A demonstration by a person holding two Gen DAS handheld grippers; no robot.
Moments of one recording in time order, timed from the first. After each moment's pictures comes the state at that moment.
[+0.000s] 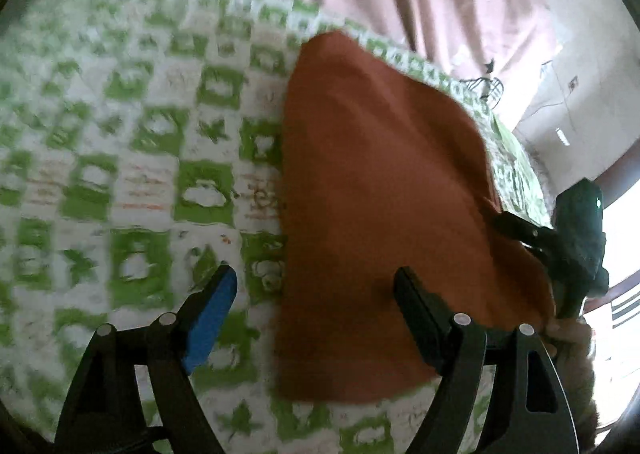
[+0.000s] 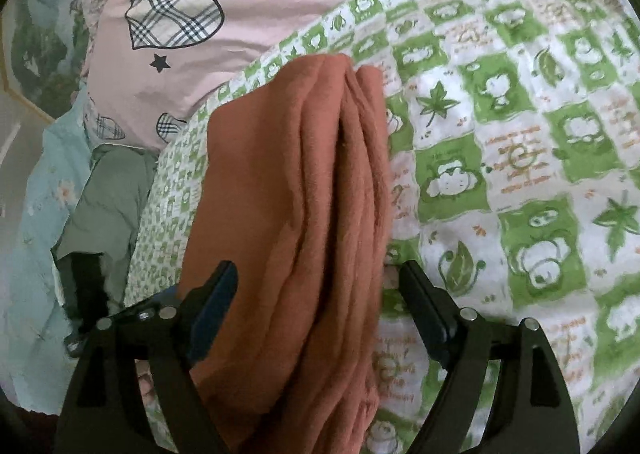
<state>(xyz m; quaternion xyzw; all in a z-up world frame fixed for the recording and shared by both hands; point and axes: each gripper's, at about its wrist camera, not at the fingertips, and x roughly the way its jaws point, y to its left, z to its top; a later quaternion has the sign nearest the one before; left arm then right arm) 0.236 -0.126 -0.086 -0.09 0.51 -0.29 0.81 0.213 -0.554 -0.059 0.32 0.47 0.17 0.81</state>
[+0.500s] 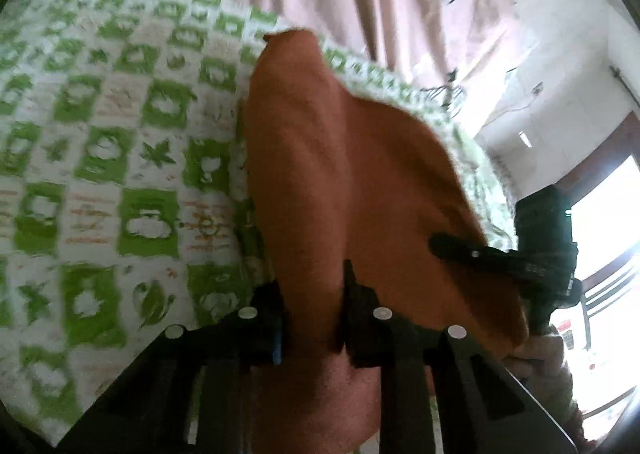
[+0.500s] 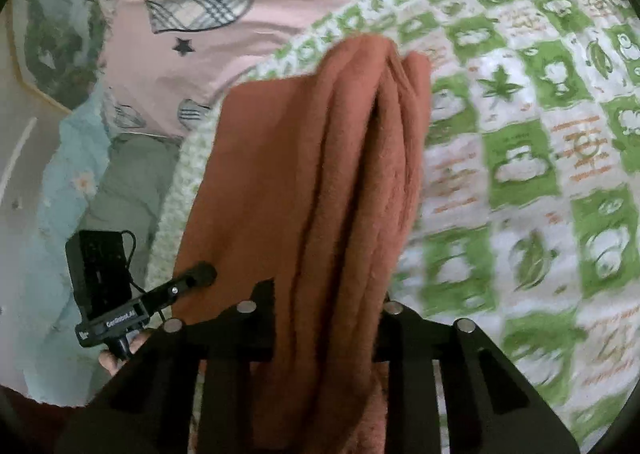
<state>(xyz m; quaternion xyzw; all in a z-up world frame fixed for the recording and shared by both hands) 0.227 -0.129 -0.067 -0.11 0.46 -0.35 0.81 0.214 -0.520 -0.050 0.32 0.46 0.21 0.80</state>
